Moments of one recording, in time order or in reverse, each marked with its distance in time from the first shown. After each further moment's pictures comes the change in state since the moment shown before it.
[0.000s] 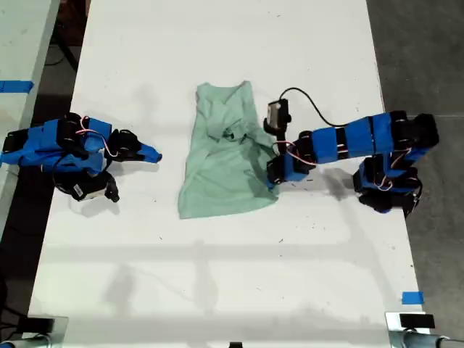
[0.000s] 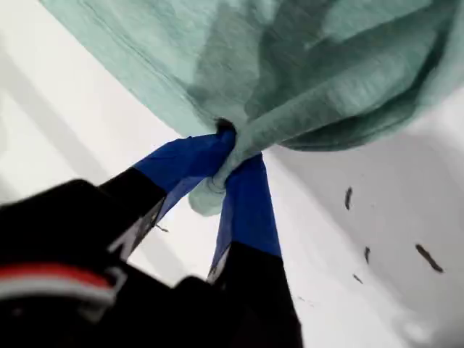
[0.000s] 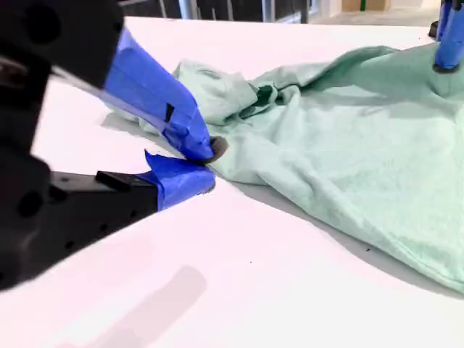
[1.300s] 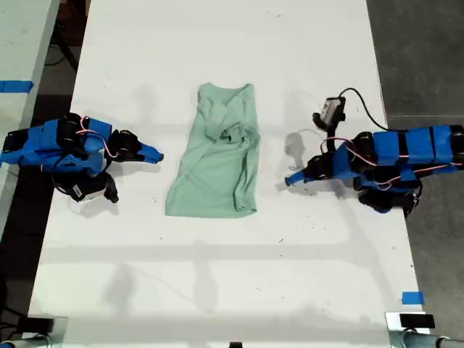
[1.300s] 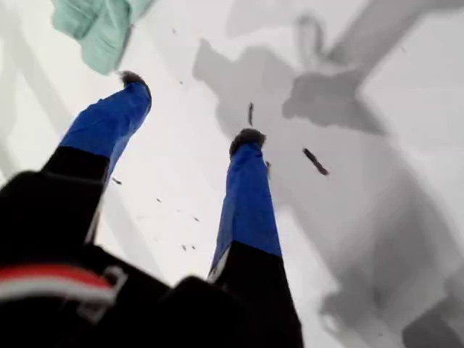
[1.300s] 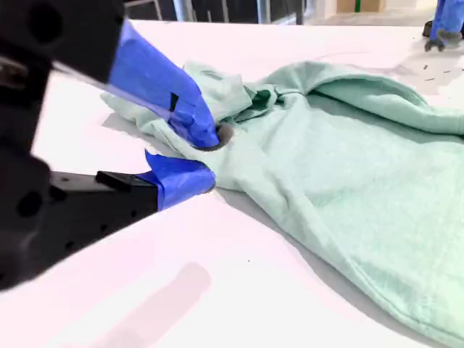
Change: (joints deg) arm 0 0.5 0.0 0.0 0.0 0.5; arm 1 4.7 64.3 57.0 -5.1 2.0
